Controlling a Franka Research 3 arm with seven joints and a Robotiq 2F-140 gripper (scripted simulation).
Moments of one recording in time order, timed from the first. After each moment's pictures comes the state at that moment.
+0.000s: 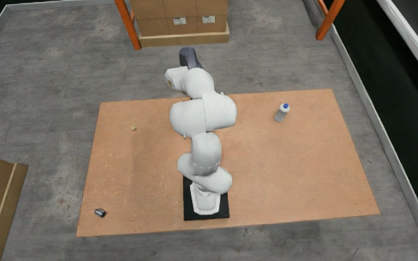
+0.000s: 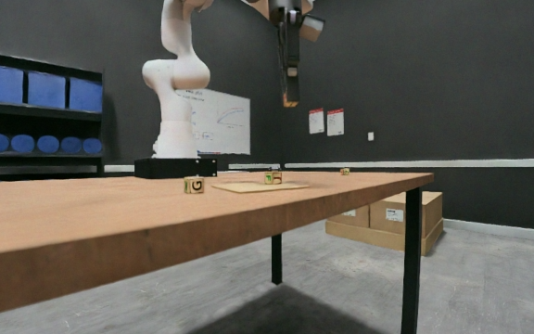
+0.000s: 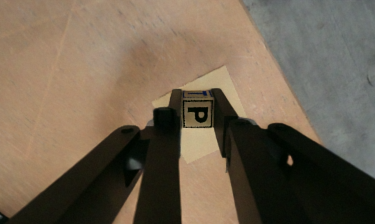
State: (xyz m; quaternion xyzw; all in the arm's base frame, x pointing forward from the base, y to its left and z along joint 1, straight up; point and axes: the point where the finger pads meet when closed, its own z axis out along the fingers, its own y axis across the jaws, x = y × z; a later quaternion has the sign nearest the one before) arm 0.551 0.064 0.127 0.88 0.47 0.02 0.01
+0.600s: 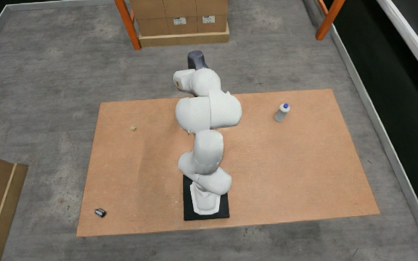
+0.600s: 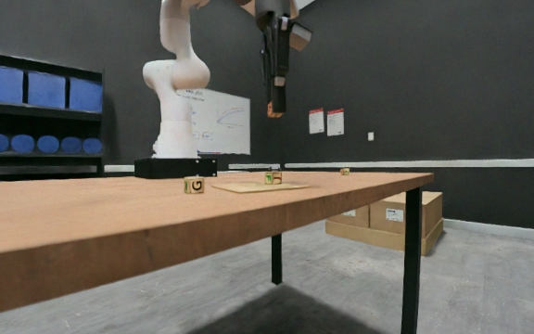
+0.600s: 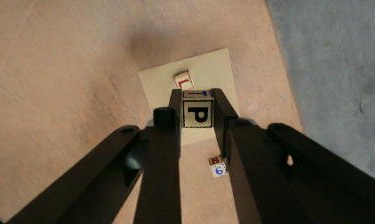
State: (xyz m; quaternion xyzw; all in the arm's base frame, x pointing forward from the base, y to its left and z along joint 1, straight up) arm 0.546 0.026 0.100 0.83 0.56 0.01 0.01
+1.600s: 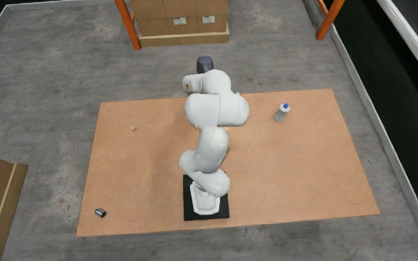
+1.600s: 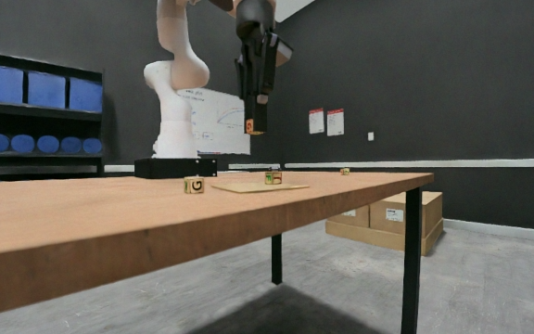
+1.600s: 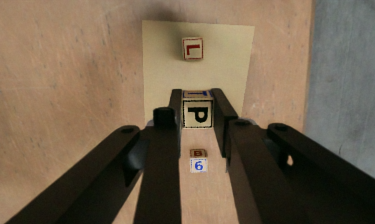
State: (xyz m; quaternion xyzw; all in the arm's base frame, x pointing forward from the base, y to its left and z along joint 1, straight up) arm 0.535 -0.017 0.062 0.73 0.68 -0.01 0.00
